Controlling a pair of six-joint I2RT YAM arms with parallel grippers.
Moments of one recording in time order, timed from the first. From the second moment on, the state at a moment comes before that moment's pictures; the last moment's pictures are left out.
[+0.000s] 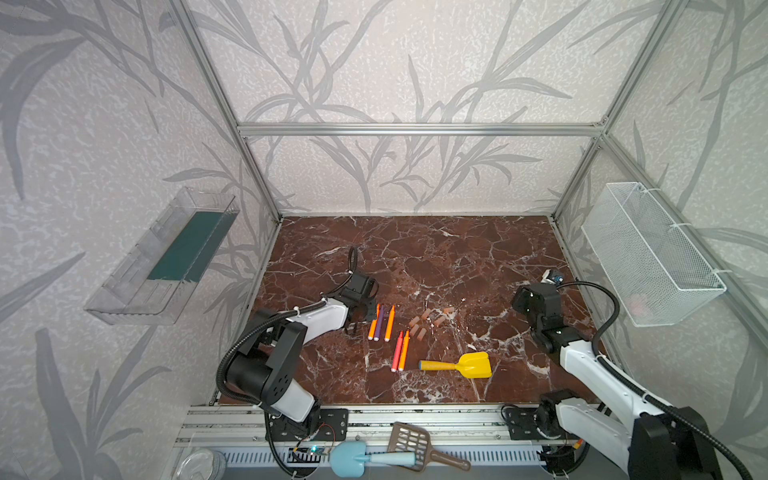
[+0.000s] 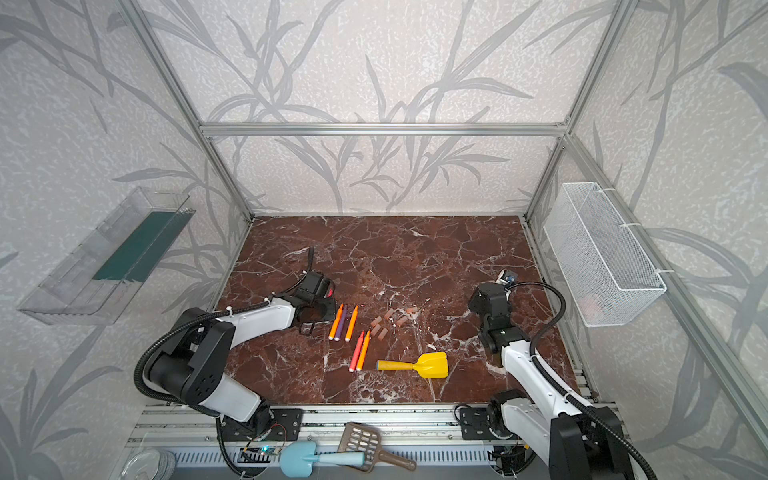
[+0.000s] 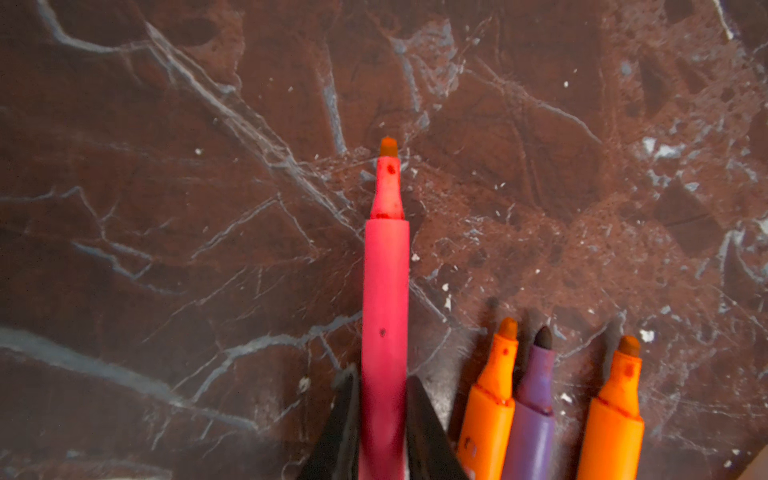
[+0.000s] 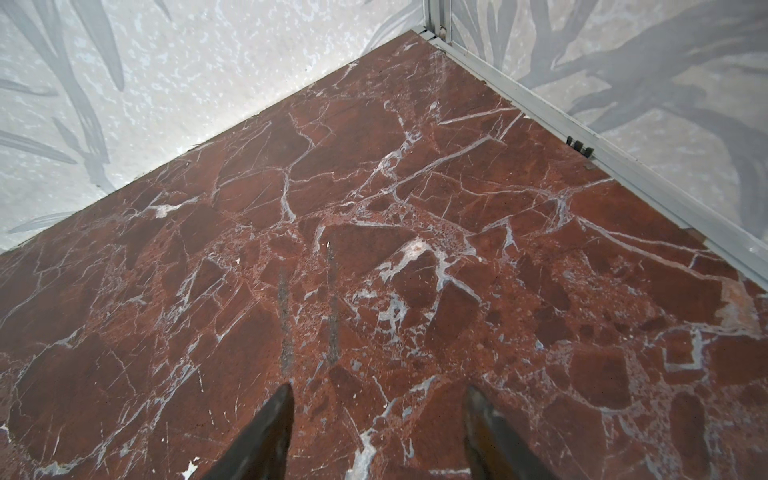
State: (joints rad) left arm -0.41 1.57 0.73 -0.25 -0.13 -0.49; right arm 0.18 1.01 0.43 0.01 0.38 0.55
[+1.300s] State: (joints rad) left arm -0.41 0.82 0.58 -0.34 -0.26 -0.44; right arm 0.18 0.95 0.36 0.07 0.33 0.53
